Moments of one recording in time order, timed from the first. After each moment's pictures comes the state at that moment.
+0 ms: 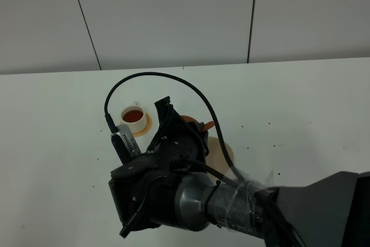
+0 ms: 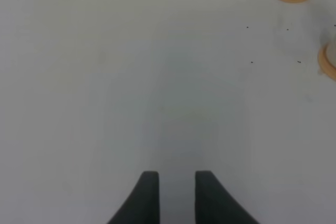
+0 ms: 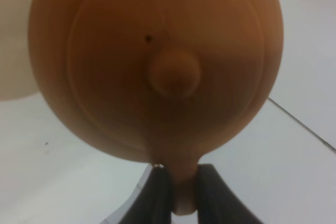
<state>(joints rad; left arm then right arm) 0.05 0.10 -0.51 0.10 1.04 -0.03 1.10 2.25 -1.67 -1.12 1.21 -0.28</state>
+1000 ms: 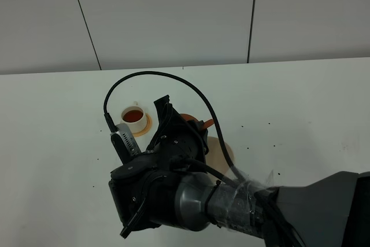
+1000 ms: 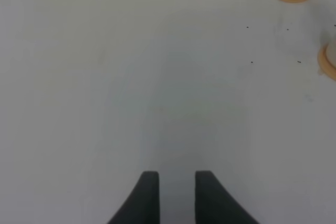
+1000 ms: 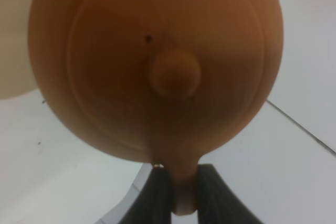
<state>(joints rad) 0.05 0.10 -0.51 0.10 1.04 -0.03 1.10 2.25 -1.67 -1.13 1.21 -0.28</state>
